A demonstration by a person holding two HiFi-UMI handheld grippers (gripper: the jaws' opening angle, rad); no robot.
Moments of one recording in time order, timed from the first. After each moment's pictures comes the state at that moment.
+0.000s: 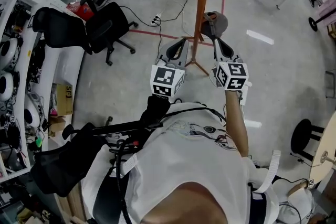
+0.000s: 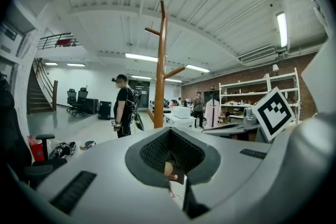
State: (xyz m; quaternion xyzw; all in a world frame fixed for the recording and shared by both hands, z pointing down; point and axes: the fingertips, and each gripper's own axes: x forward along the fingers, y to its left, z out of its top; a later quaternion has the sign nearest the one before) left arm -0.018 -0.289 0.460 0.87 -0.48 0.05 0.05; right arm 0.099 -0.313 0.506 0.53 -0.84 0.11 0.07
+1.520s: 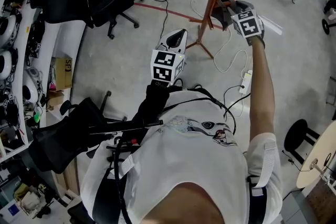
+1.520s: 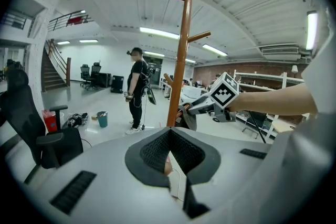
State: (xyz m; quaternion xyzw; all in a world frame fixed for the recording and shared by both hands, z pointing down) left arm -0.050 -0.303 0.547 0.83 -0.52 0.13 0.17; right arm 0.123 -0.464 0.597 0.40 -0.83 0.03 0.38
